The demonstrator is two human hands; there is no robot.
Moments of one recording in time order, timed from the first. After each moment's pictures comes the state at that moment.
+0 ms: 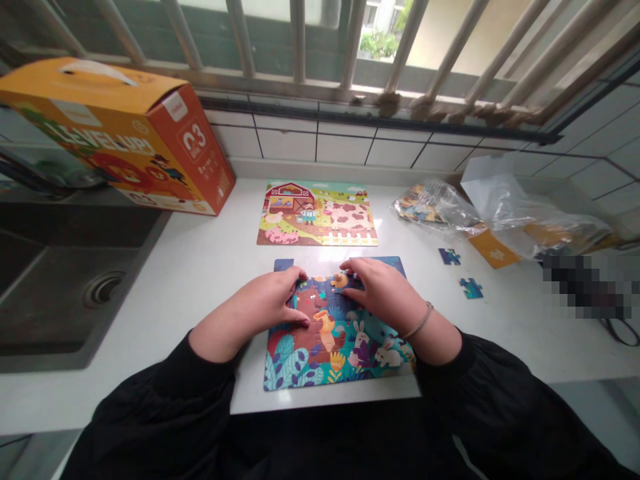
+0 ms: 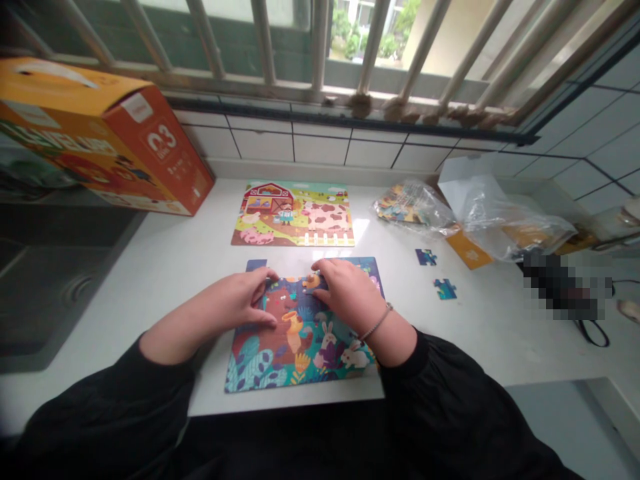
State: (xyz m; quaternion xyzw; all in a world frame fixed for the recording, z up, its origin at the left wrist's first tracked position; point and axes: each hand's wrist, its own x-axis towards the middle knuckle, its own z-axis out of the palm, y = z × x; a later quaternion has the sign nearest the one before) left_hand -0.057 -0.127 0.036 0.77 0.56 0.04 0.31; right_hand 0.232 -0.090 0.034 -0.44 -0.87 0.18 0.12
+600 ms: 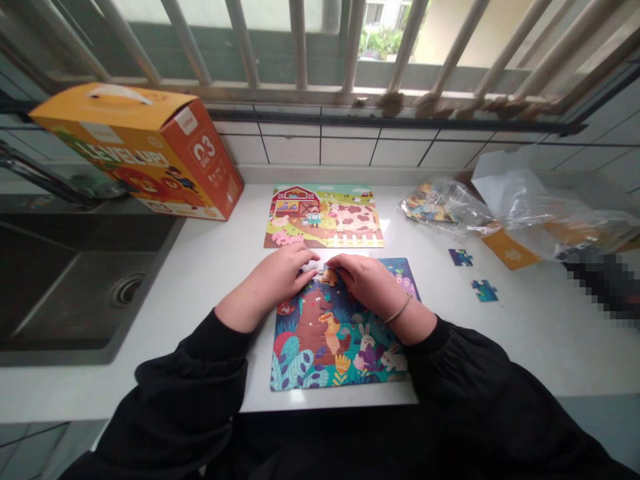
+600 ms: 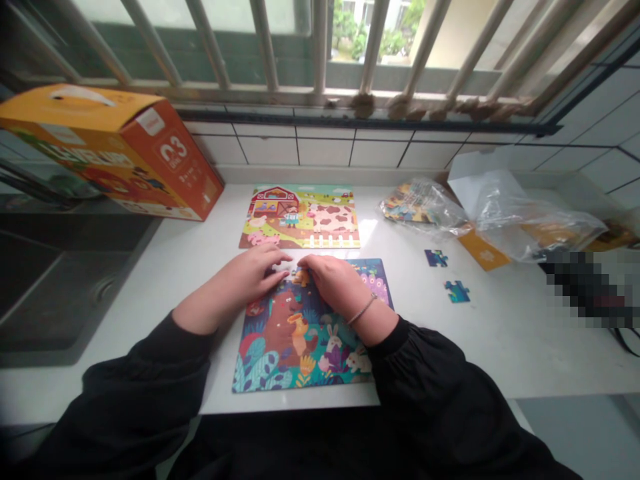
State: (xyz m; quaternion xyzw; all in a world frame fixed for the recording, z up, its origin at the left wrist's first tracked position) left_hand -0.050 -0.091 0.038 0.83 0.50 0.16 0.18; right_hand 0.204 -0.065 0.010 -0.37 -0.88 0.21 0.20
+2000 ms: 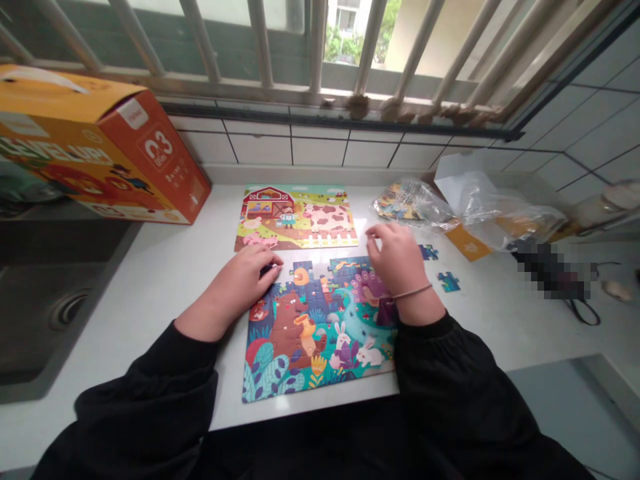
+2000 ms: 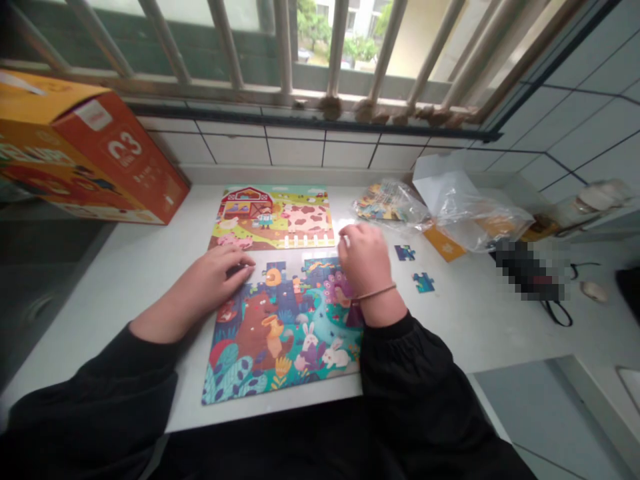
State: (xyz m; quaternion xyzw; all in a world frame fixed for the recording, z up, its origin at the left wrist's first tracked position) left_hand -0.067 -0.087 0.021 0.82 0.52 0.20 0.14; right_hand 0.284 -0.039 0.030 -0.55 -0.79 0.02 0.25
